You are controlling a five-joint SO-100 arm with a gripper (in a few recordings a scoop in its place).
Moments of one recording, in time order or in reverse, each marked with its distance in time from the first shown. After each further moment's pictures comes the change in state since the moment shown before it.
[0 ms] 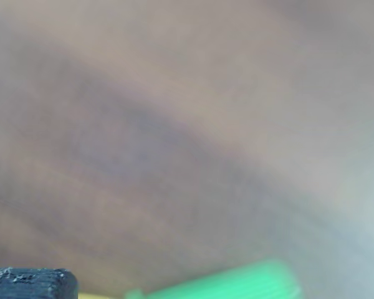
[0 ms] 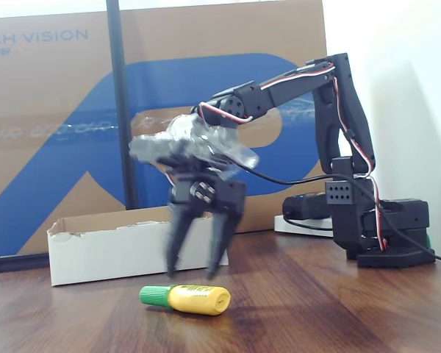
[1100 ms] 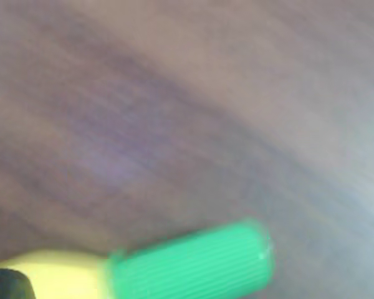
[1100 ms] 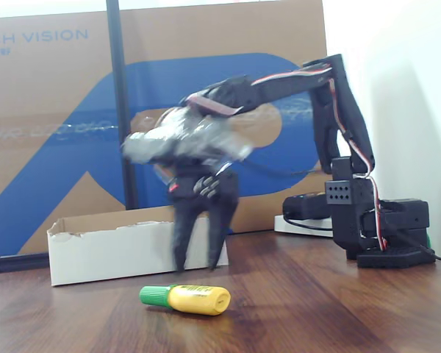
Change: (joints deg) arm 1.8 -5.4 -10.5 11.5 -12.7
